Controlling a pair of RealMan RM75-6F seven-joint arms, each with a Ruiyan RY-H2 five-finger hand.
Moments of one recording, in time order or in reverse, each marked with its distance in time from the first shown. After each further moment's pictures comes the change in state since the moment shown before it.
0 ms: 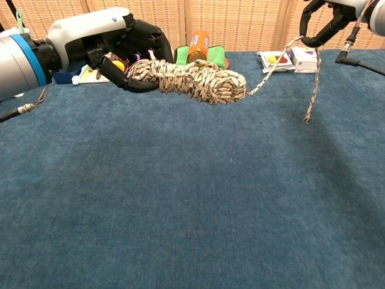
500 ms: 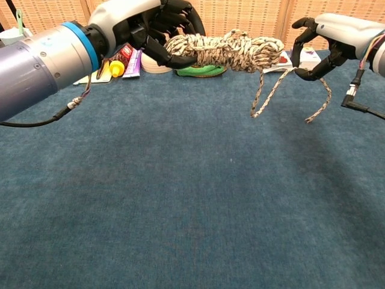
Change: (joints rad) left arm -0.050 -0.186 -0.143 0.033 -0.193 0.023 0.236; right arm -0.097 -0.029 -0.113 -0.114 -0.181 0.117 0.069
